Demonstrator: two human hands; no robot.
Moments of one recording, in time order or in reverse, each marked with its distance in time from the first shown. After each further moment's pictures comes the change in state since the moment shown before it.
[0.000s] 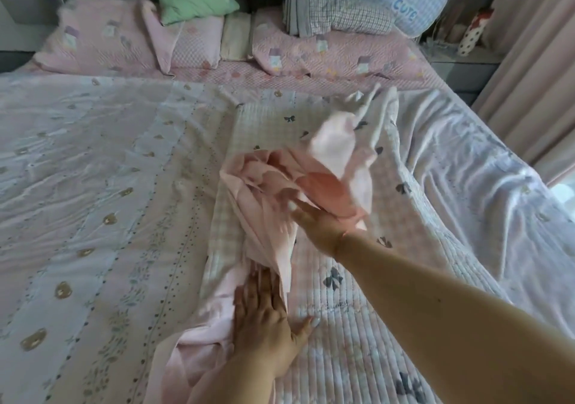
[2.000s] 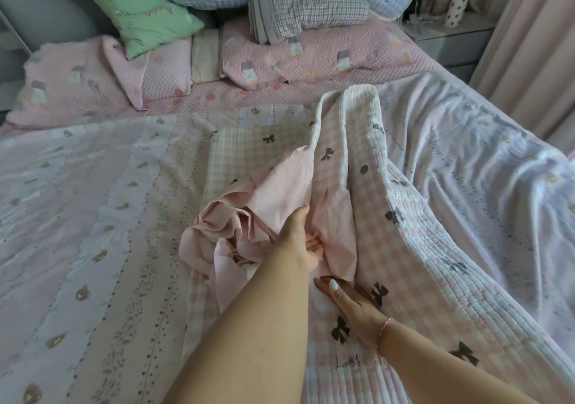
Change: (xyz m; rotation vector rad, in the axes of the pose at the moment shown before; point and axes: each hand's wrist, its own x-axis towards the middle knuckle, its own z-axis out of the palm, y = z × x) left_hand 0.204 0.101 -0.101 -1.813 -0.366 -0.822; right_hand -0.015 0.120 0.029 0.380 -0.064 0.271
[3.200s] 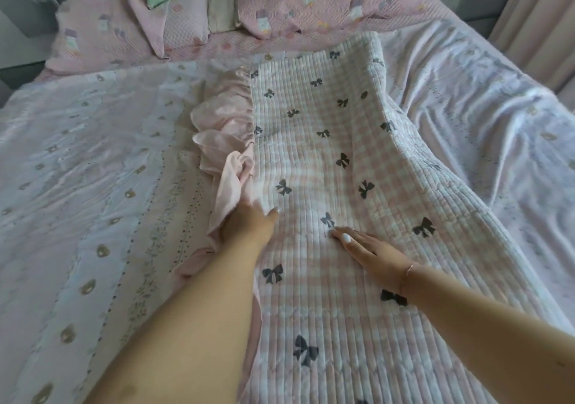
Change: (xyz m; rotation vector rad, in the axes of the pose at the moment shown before) left_hand -0.107 -0.071 -0.136 1.409 0.624 0.402; right_hand -0.145 -0.009 0.004 -0.414 -0.071 -0.127
